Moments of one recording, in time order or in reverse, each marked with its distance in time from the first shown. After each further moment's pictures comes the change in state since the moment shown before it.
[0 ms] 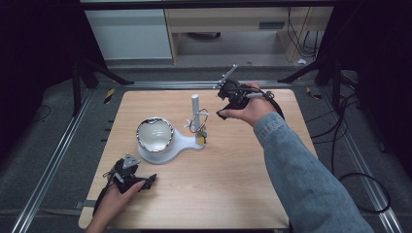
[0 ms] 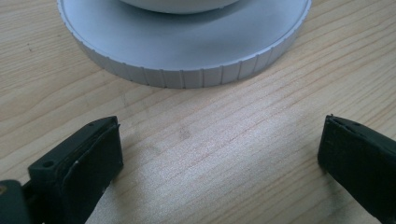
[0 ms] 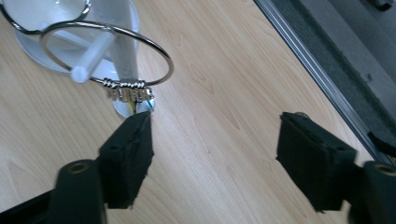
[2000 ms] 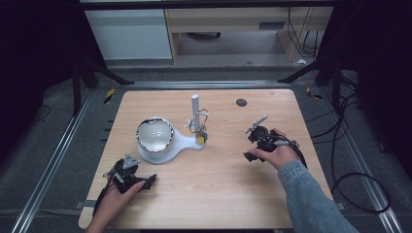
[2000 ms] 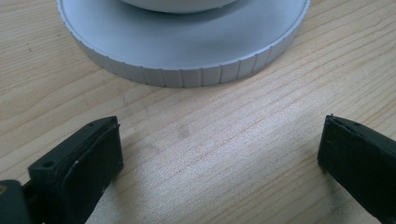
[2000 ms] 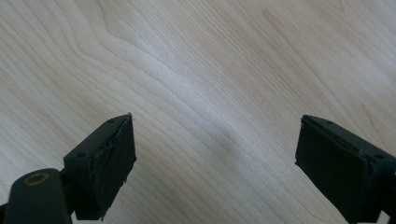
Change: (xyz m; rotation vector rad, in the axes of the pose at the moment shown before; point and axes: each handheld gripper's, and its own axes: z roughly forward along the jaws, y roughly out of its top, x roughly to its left) left arm 0.000 0.000 -0.001 0.007 -0.001 0.007; right arm 0.016 -0.163 0.070 0.144 0.019 0.201
